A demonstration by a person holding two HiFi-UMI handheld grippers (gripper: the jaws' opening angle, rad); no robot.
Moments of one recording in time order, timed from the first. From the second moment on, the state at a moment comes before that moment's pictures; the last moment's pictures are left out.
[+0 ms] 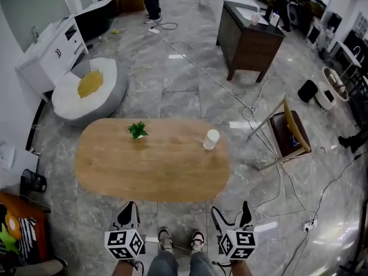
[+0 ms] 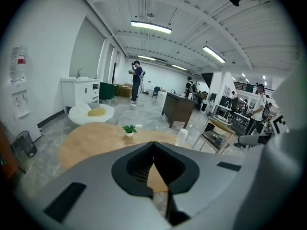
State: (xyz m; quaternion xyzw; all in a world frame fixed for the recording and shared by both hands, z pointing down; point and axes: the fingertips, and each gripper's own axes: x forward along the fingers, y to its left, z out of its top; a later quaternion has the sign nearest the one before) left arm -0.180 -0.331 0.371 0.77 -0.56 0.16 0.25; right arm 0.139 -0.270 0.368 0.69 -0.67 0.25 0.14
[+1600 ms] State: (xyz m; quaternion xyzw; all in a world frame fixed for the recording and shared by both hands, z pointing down) left arm -0.024 -0.253 0.665 0.79 -0.38 0.36 0.33; right arm 0.154 -0.266 0.720 0.49 -0.78 0.32 0.21
